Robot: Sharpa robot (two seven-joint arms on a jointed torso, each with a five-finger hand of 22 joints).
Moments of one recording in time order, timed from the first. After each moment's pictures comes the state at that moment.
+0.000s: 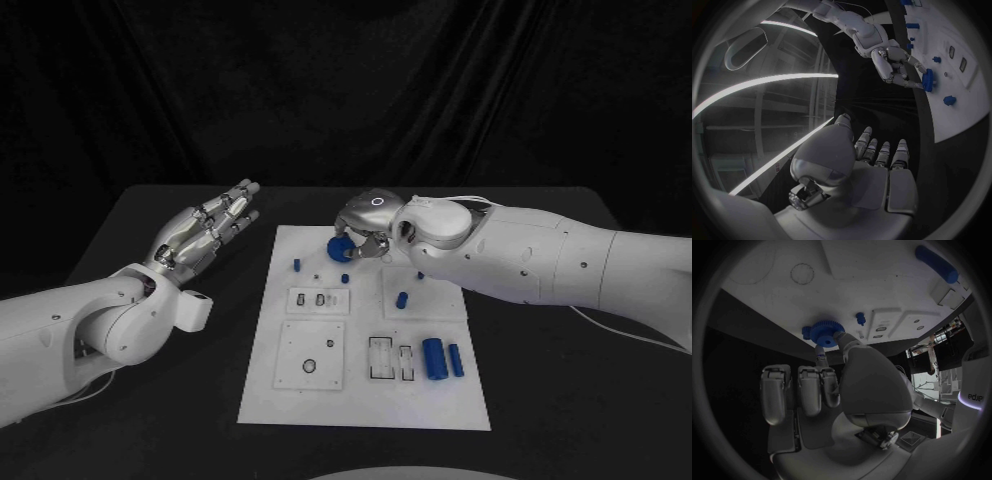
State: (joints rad) left arm 1.24 -1.06 -0.22 1.58 -0.16 -0.14 0.68; left_hand 1.29 0.25 -0.24 0.28 0.44 0.37 0.04 0.05 0.04 0.07 0.00 0.06 0.02 0.02 0.09 0.00 0.01 0.17 0.04 0.21 0.03 0.02; right arm 1.35 -0.40 -0.24 1.14 -1.75 -0.29 -0.01; right_hand 1.31 -0.11 0.26 0.15 0.39 0.97 0.08 0.23 0.03 1.47 0.00 1.57 1.31 1.47 -0.08 1.57 1.31 0.02 1.47 0.03 1.57 1.31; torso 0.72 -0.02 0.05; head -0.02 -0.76
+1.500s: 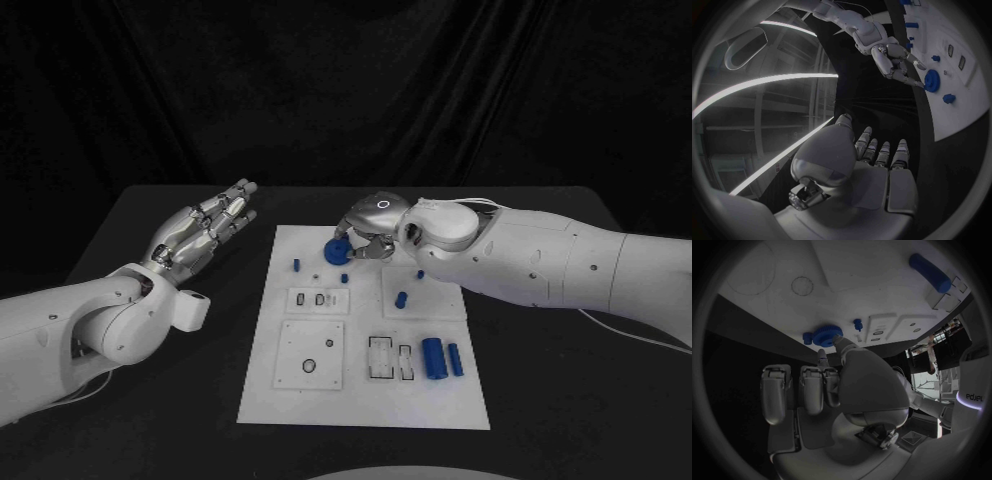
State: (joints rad) left arm 1.24 -1.07 -0.22 1.58 -0.16 -0.14 0.68; left_hand 1.31 0.25 -0.23 0.27 0.47 0.37 0.04 0.05 0.04 0.06 0.01 0.06 0.02 0.02 0.09 0.00 0.01 0.17 0.04 0.22 0.03 0.02; right arm 1.35 -0.43 -0.25 1.16 -1.75 -0.28 -0.01; right_hand 1.30 -0.07 0.26 0.16 0.19 0.79 0.04 0.09 0.13 1.46 -0.05 1.57 1.31 1.47 -0.12 1.57 1.31 0.02 1.47 0.00 1.56 1.31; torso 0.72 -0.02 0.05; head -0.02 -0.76
